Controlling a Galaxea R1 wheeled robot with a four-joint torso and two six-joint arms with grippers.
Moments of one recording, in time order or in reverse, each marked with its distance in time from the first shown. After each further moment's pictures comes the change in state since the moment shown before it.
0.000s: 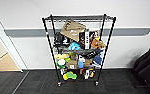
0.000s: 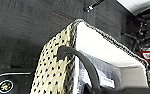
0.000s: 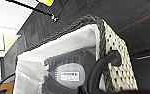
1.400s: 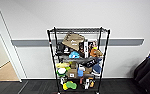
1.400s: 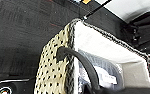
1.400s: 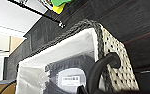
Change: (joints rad) left arm 0.110 -0.008 0.012 0.018 -0.076 0.000; right arm -0.036 0.003 -0.015 -0.003 -0.023 -0.009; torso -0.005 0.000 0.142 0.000
